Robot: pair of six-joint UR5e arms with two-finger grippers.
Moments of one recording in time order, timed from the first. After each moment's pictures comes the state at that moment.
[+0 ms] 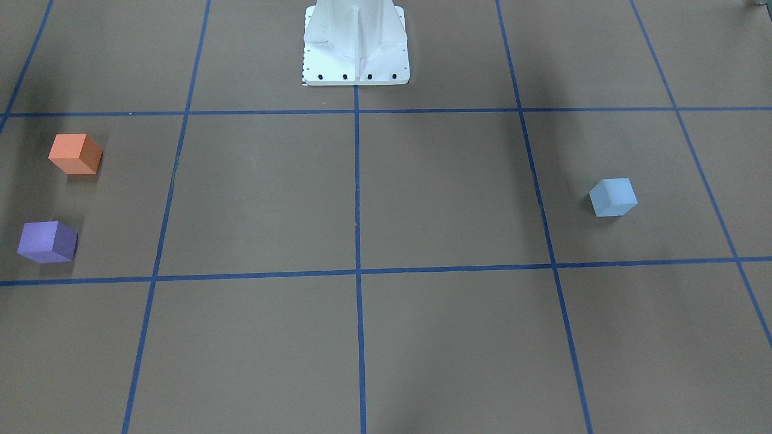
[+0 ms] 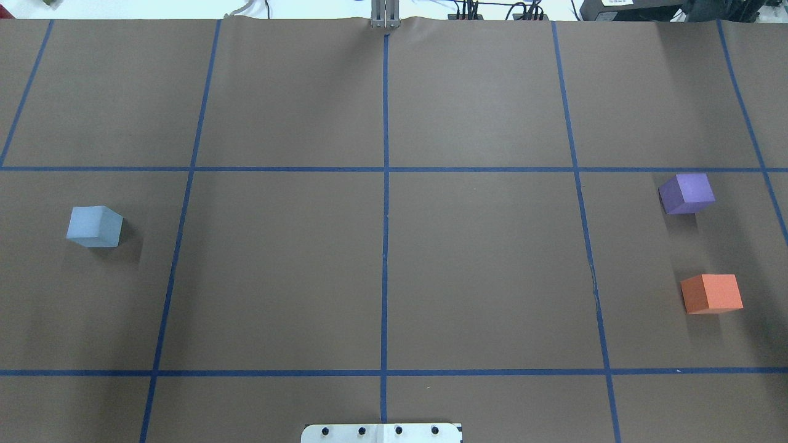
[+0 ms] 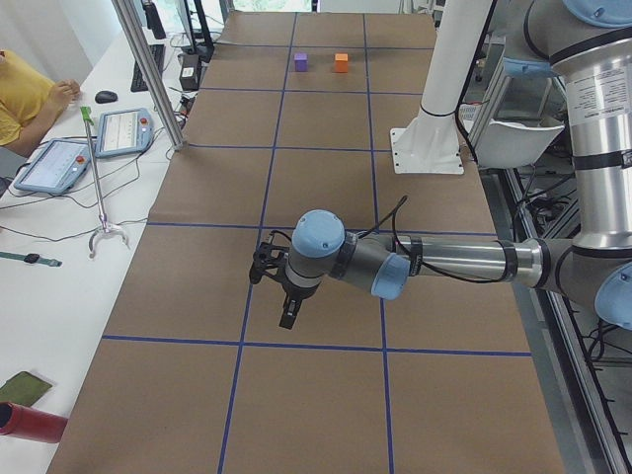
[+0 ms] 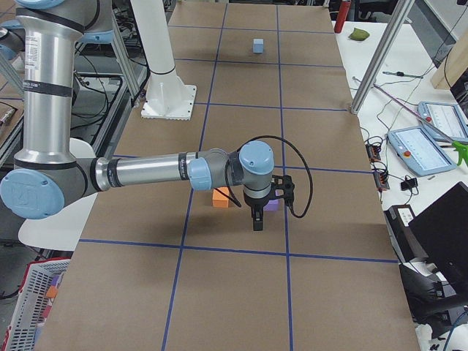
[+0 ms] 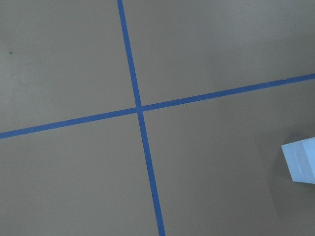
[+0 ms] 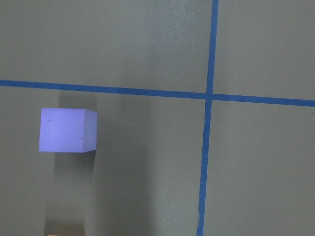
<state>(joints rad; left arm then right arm) -1.54 -1.34 -1.83 -1.91 -2.37 -0.09 1.50 -1.69 1.82 -1.52 2.36 0.11</state>
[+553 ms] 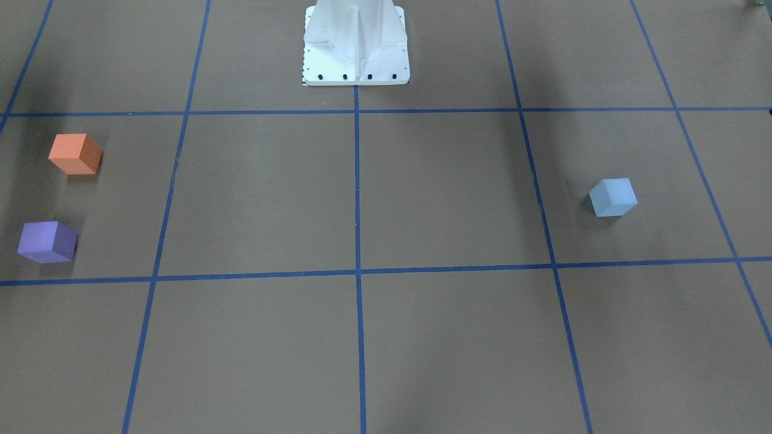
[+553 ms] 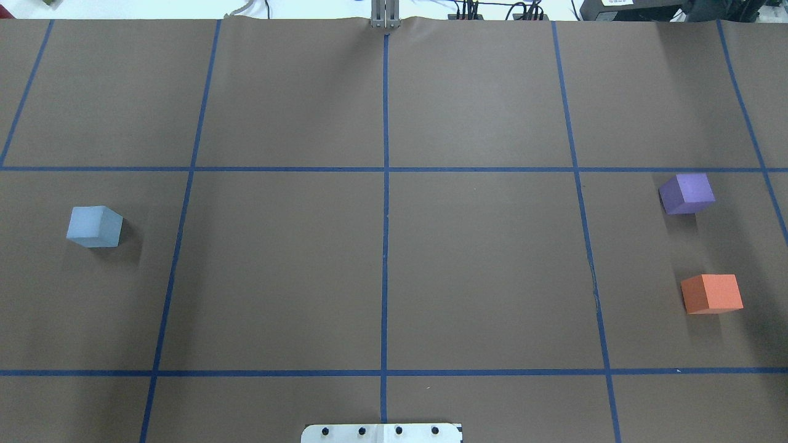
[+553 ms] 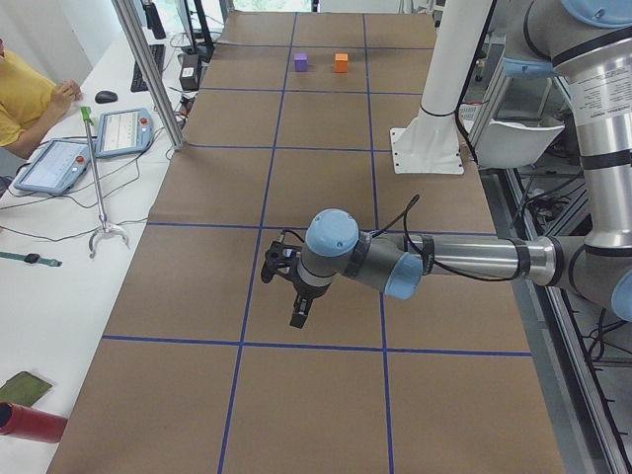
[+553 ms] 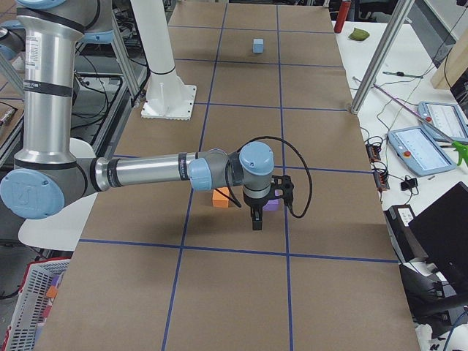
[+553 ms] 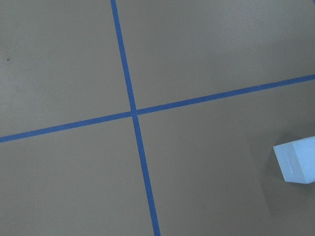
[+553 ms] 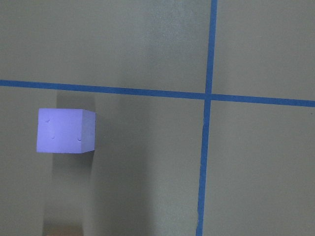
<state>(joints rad) -1.53 -1.29 -1.87 -1.94 -2.37 -0.09 1.49 -1.69 1.82 -1.52 2.37 0.11</state>
